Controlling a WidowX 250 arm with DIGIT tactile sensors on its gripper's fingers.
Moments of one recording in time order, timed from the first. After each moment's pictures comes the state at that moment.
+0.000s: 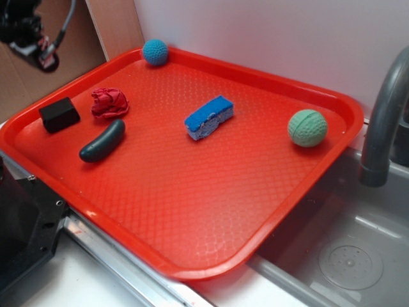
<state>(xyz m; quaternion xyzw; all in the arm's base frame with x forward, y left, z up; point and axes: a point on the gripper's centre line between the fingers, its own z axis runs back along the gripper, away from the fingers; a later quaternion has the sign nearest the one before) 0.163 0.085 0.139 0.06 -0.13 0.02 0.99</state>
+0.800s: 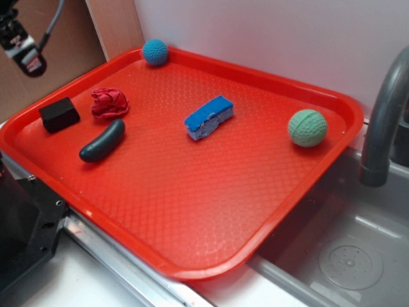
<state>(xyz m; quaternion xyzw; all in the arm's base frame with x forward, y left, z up) 0.140 0.107 0.122 0.04 -0.12 -0.06 0.99</state>
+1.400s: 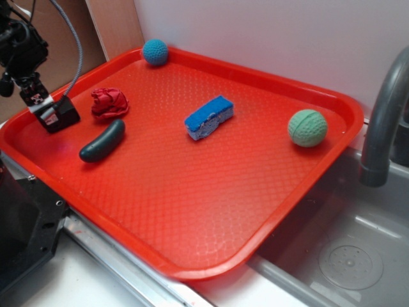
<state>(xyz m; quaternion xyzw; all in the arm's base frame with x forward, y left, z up) 0.151 0.137 0.041 0.01 -0.09 -0.09 0.99</state>
